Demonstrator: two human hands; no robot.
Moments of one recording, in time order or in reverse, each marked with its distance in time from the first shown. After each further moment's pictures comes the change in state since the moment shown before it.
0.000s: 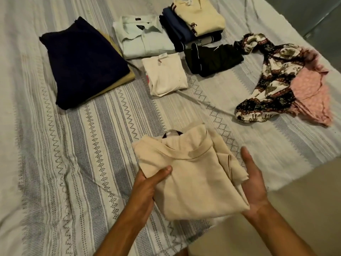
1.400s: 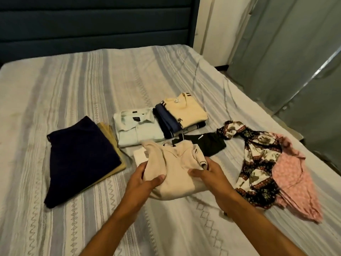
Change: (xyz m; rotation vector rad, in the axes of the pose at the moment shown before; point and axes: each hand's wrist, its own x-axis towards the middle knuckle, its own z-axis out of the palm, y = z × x) left_hand 0.147 0.221 0.134 0.407 -0.044 0.331; right_hand 0.171 -0.173 0.191 -1.098 0.218 -0.345
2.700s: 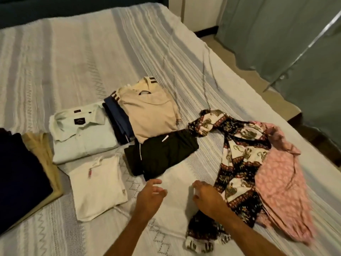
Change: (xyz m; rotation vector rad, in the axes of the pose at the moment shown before) left_hand 0.176 -0.104 0.214 0.488 -0.053 -0.341; right_hand 0.197 0.169 -0.195 -0.994 -0.225 0.021
